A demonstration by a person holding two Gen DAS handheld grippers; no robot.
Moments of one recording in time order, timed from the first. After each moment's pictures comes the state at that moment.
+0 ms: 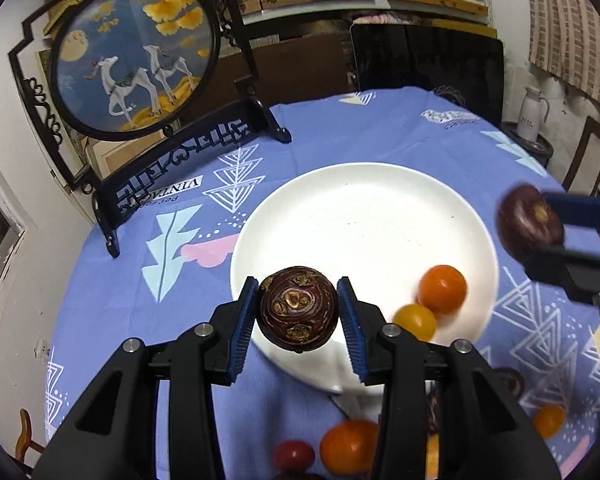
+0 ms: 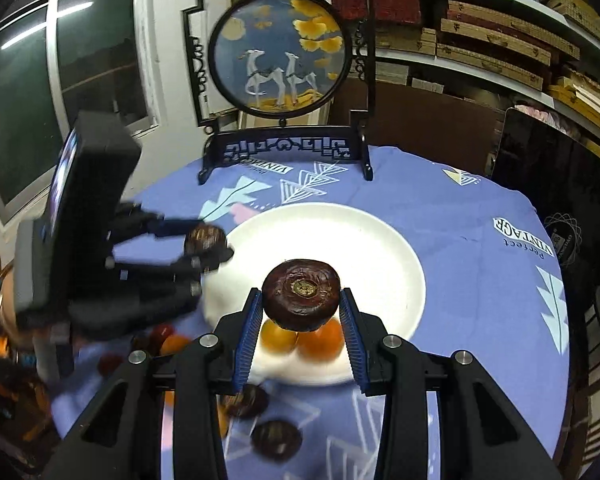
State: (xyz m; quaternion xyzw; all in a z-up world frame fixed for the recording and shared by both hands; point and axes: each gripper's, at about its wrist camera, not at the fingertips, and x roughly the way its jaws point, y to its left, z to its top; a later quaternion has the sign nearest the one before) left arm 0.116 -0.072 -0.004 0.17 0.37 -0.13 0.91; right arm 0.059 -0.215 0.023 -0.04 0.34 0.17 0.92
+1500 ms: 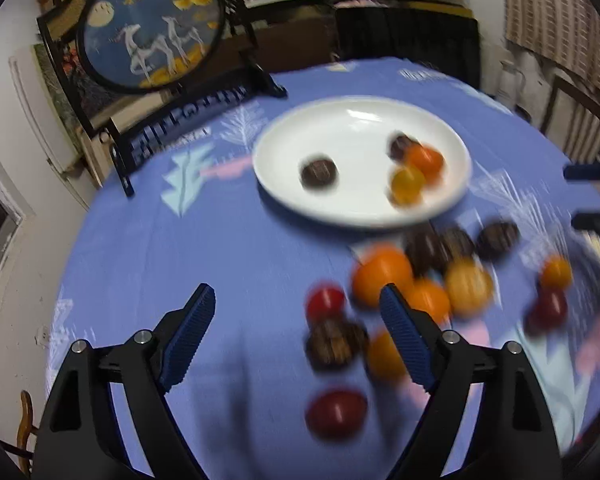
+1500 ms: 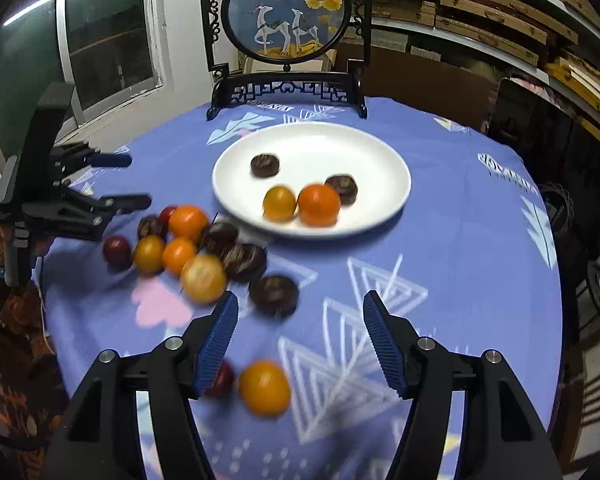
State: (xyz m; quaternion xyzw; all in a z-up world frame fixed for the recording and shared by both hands) left arm 0.015 0.006 -0.034 0.18 0.39 -0.16 0.89; right arm -0.052 -0.248 -0.024 -0.07 0.39 0.16 0.91
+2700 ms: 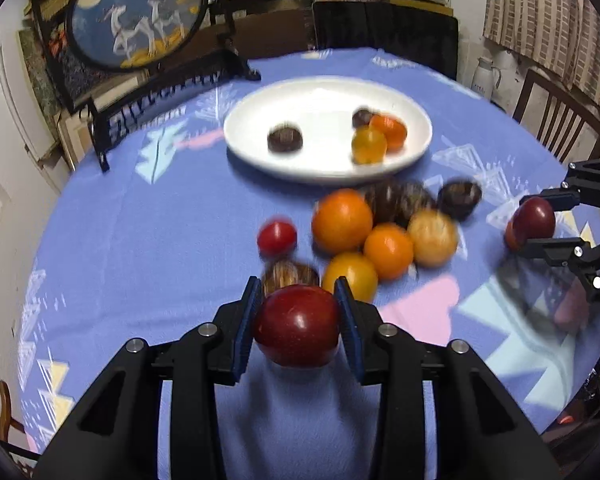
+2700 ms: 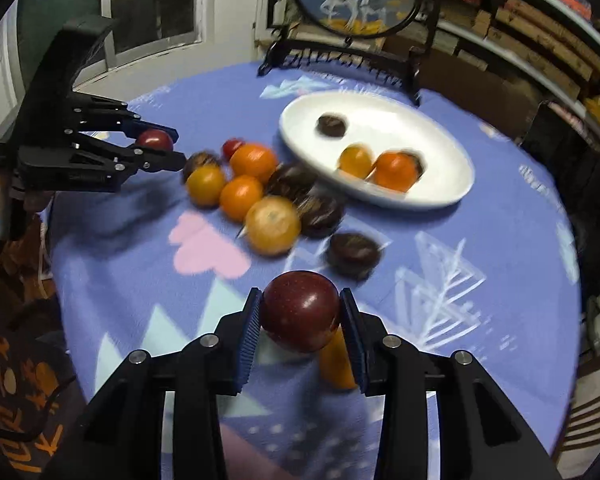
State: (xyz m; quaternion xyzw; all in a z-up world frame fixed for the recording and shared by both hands) left arm -0.007 0.011 -0.042 0.16 0.40 -0.20 0.88; right arm -0.075 -0.190 -0.044 -0.16 0.40 0.19 0.88
